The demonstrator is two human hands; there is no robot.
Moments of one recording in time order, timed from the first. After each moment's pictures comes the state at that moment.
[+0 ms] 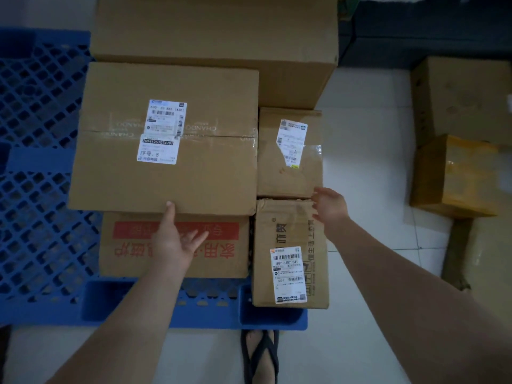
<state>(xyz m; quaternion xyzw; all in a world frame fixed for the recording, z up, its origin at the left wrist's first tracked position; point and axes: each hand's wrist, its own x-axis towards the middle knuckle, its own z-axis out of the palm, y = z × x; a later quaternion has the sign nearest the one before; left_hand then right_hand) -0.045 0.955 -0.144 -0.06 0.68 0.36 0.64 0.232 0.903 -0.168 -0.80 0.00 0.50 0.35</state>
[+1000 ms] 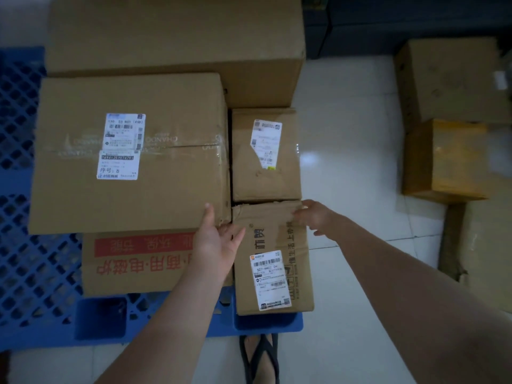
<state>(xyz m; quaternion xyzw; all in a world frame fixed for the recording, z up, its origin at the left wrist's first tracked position) 0.063 0.932 -0.130 -0.07 0.63 0.32 0.70 0.267 0.894 -0.193 -0.78 -0.20 0.58 0.03</state>
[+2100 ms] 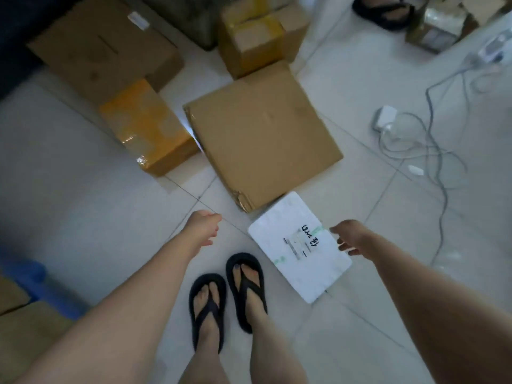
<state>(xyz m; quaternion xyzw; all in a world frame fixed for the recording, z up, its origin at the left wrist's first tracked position) 0.598 0.565 -0.155 0.60 0.49 -0.31 0.55 0.685 0.267 -0.157 -0.81 0.27 0.49 0.17</state>
